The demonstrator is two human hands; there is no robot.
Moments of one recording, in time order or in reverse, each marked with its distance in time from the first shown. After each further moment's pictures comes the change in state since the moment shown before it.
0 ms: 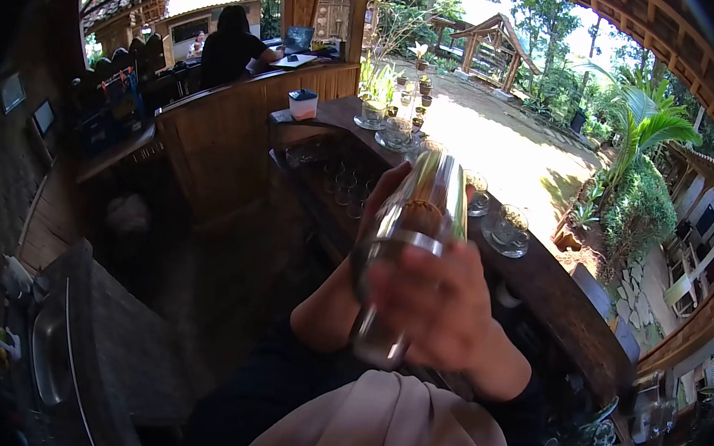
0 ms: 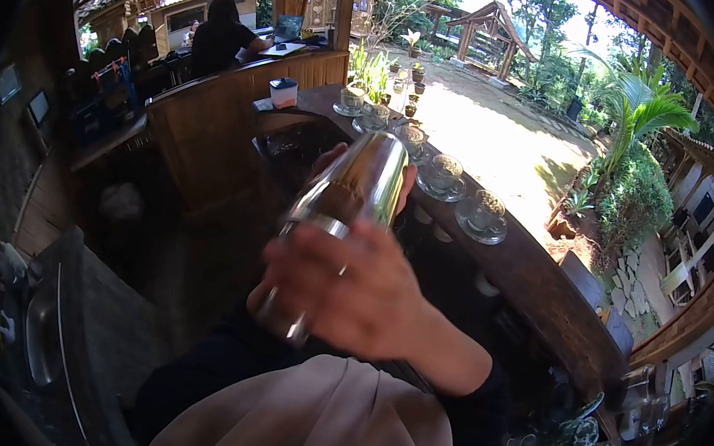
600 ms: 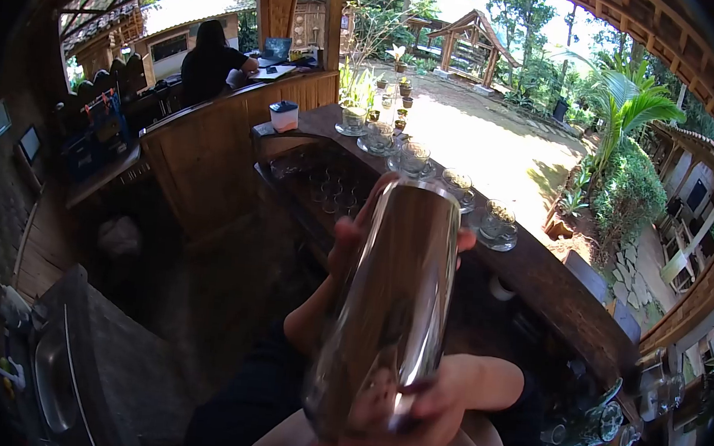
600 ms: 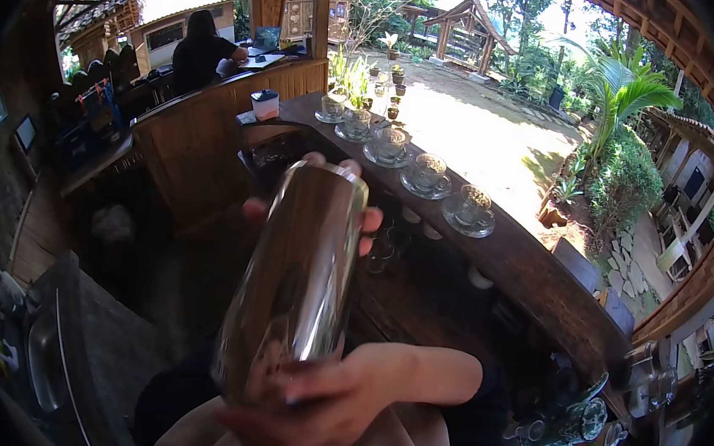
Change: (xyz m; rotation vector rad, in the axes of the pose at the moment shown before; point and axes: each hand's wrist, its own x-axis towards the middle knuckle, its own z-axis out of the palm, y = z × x) left_hand -0.003 -0.037 0.020 0.283 -0.502 0.259; right_hand 0.006 -0.039 -0.016 -0.138 -0.027 -0.667
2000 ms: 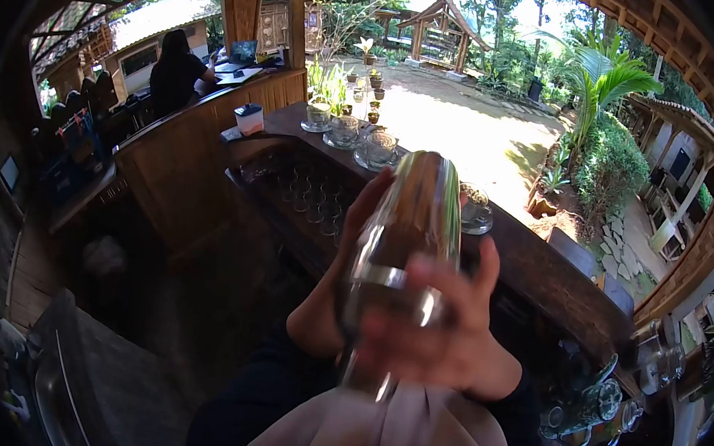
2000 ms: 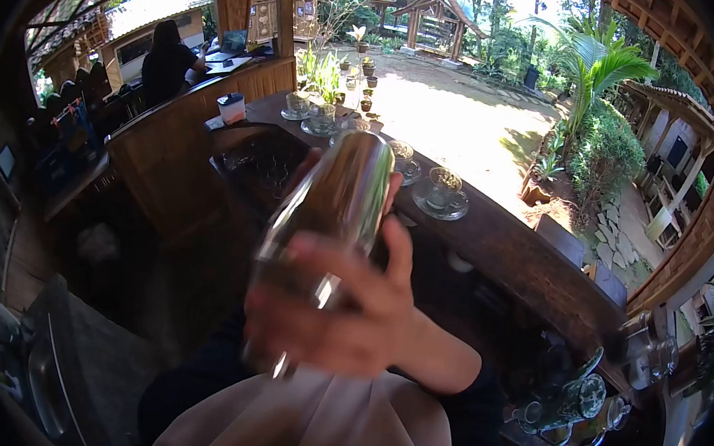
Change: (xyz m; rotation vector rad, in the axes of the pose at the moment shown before) left_hand 0.012 -0.017 -0.048 -0.331 0.203 -0.295; right_hand -0.038 0.007 -0.008 -0.096 0.119 0.666
